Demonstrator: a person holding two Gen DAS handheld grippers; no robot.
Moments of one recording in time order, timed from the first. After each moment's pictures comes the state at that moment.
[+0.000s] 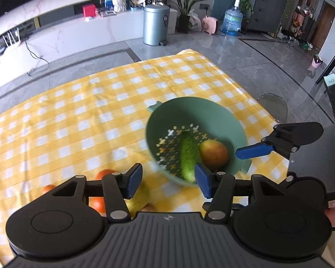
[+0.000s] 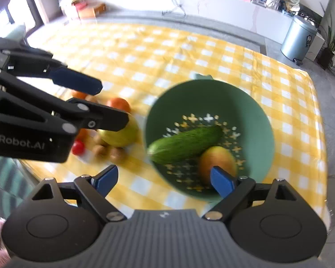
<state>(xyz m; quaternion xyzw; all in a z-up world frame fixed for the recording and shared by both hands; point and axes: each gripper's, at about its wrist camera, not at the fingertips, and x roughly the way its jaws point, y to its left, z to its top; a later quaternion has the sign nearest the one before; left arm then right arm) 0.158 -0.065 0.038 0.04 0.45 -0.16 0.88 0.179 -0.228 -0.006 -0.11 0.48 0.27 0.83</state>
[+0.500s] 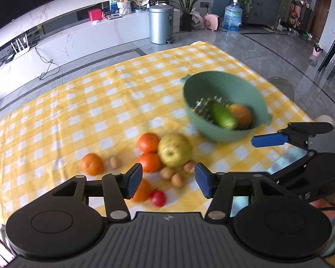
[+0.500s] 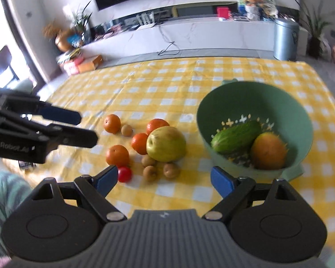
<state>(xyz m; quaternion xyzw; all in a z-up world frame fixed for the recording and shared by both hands) 0.107 0.018 0.018 0.07 0.44 -0.16 0.88 0.106 -0.196 -0.028 0.04 0.41 0.24 0.88</state>
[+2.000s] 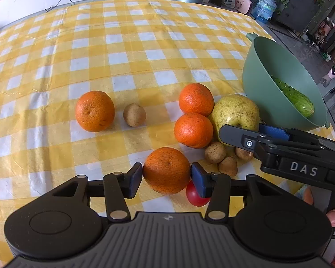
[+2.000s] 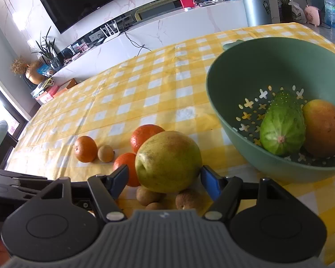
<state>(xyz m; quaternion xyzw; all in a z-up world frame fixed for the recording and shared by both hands) 0.168 0.076 -0.094 -0.05 0.54 -0.14 0.83 0.177 -0.144 -0.107 0.12 0.42 0.17 0.88</state>
